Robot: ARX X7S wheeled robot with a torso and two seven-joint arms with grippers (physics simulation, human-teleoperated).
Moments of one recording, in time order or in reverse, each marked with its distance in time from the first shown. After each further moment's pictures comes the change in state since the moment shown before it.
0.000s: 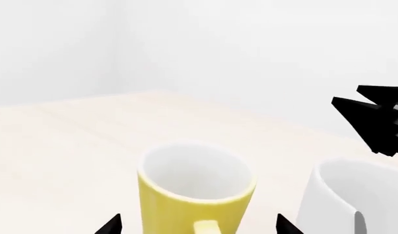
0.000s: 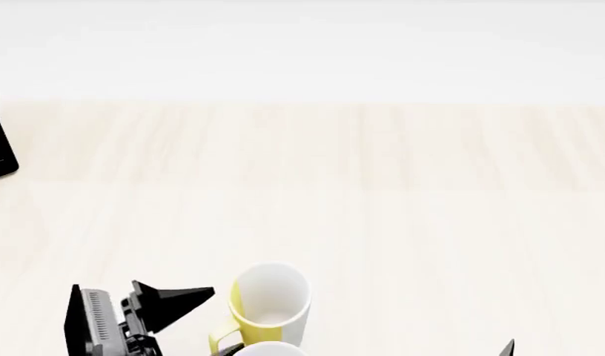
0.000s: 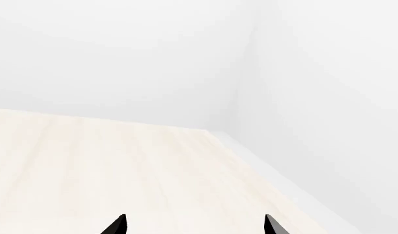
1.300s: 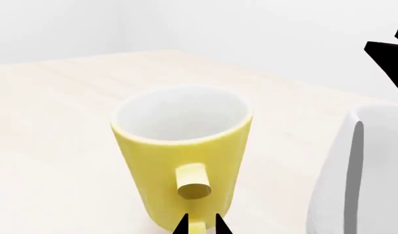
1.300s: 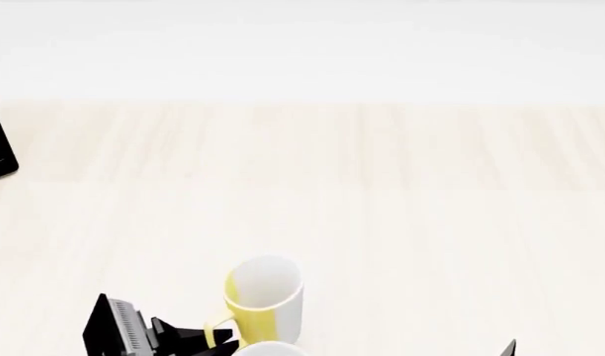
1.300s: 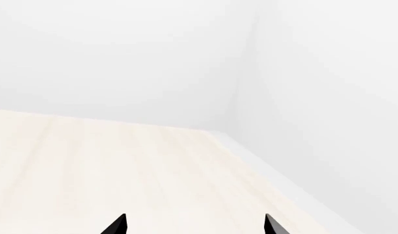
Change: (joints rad) left arm 0.014 -0.011 0.154 0.006 0.027 -0.035 -0.143; right arm -0.004 -0.015 0.015 -0.004 -0.013 -0.002 -0.014
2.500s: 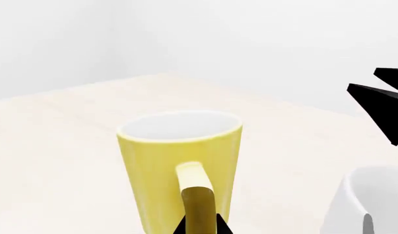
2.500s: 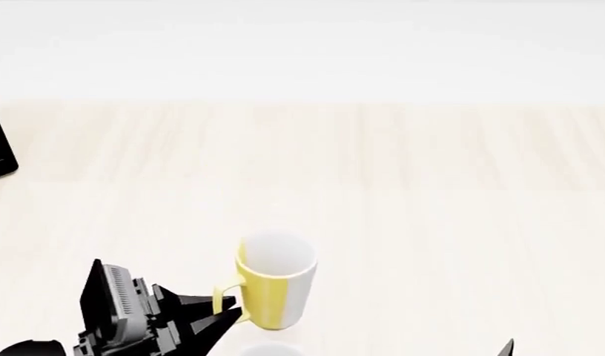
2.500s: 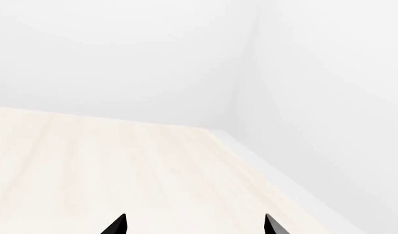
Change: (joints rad) left arm -0.059 -0.045 0.365 0.075 -0.374 -0.061 -0.032; right arm 0.011 -0.016 0.008 0.016 -0.014 0.003 -0.020
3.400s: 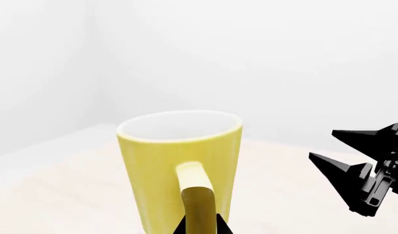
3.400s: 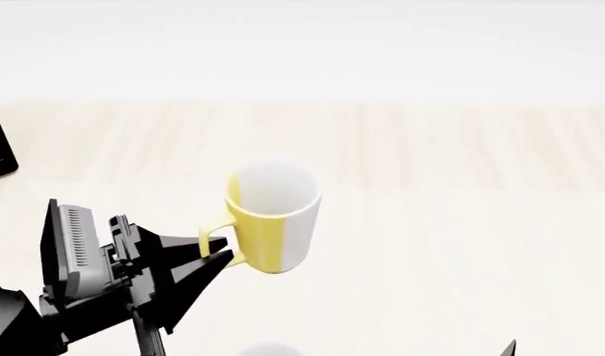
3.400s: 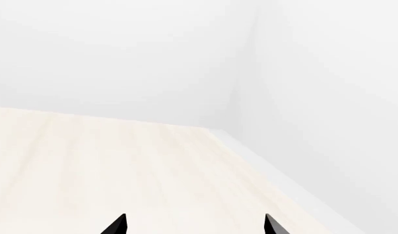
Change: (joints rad) left arm 0.095 -0.181 0.015 0.738 -0.125 -0.394 -0.145; right arm -0.004 -0.012 0.015 -0.002 -0.008 -0.001 -0.013
